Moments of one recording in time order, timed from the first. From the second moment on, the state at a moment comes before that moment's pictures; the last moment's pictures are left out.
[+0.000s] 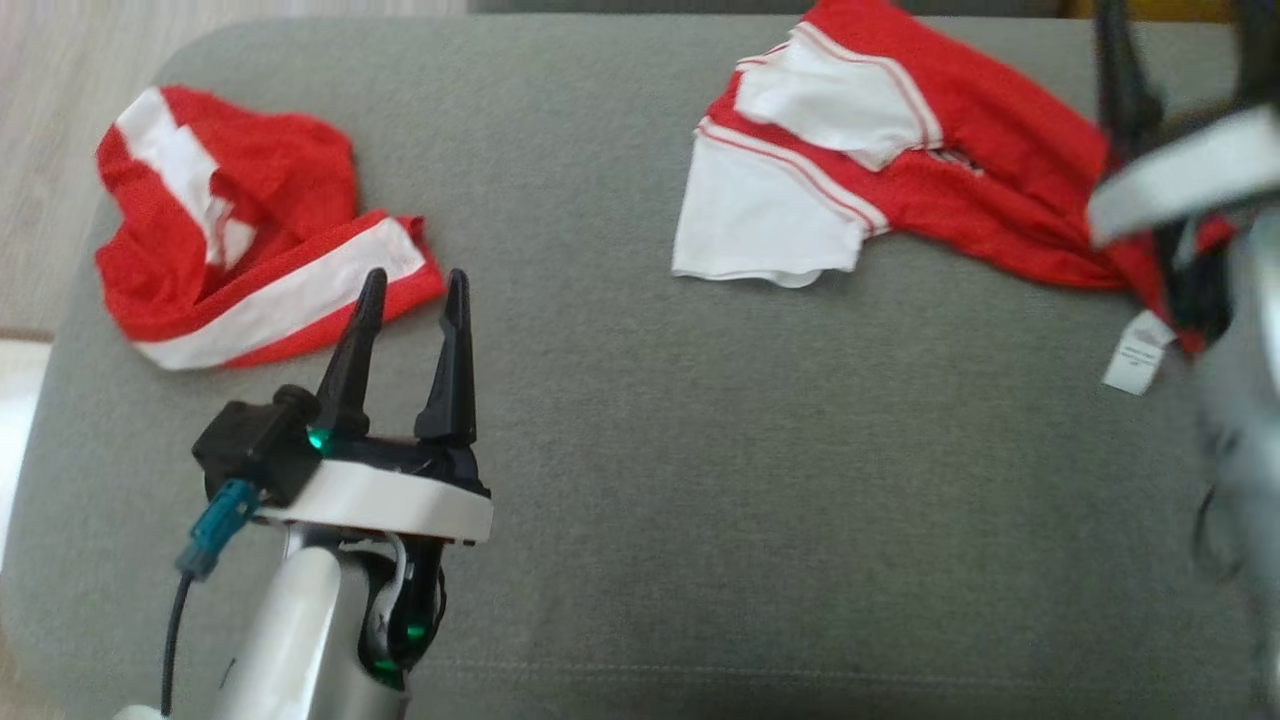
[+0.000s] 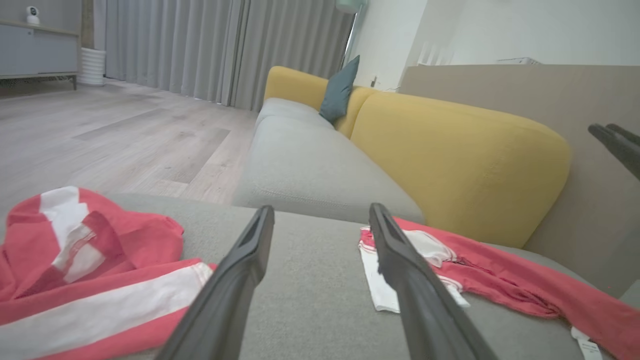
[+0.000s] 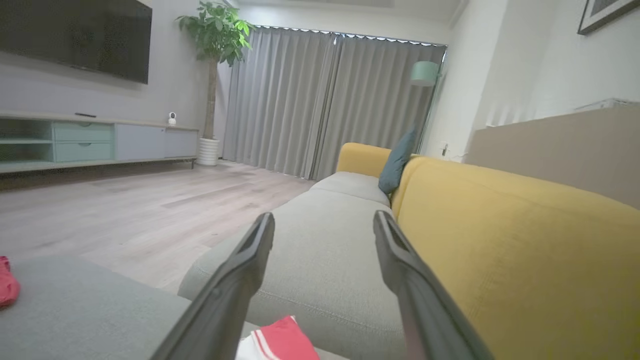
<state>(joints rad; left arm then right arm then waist) -0.18 0.04 -0.25 0.08 -0.33 0.00 -0.26 -0.80 -0.35 0.25 0.60 0.21 0.12 -0.25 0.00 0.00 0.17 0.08</state>
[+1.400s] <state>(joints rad) -0.19 0.04 -0.28 0.09 -0.30 -0.03 -0.26 -0.43 -0.05 -0.38 0.72 0.04 0.12 -0.15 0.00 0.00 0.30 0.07</state>
